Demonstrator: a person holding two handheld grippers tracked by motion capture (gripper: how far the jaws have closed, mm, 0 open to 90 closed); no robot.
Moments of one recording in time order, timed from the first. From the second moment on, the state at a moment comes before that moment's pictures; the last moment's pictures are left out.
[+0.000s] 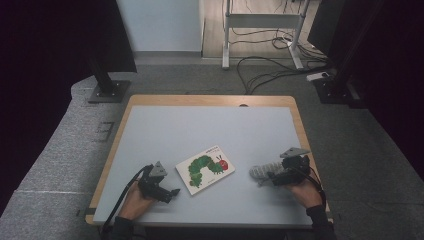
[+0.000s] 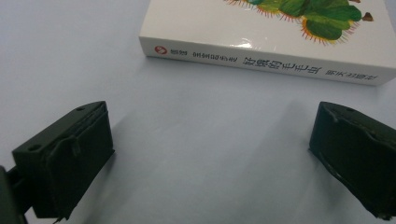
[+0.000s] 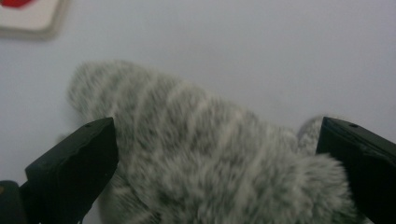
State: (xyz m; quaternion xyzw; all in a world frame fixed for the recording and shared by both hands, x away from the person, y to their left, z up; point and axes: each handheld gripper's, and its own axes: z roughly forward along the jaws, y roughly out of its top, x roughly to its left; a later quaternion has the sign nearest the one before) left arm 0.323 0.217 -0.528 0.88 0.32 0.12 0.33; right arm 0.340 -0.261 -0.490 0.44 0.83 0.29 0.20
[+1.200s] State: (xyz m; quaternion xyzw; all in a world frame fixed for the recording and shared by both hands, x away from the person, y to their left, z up) left arm 0.321 0.218 -0.529 0.88 0.32 0.12 0.33; right arm 0.337 -0.261 -0.484 0.42 0.83 0.33 0.16
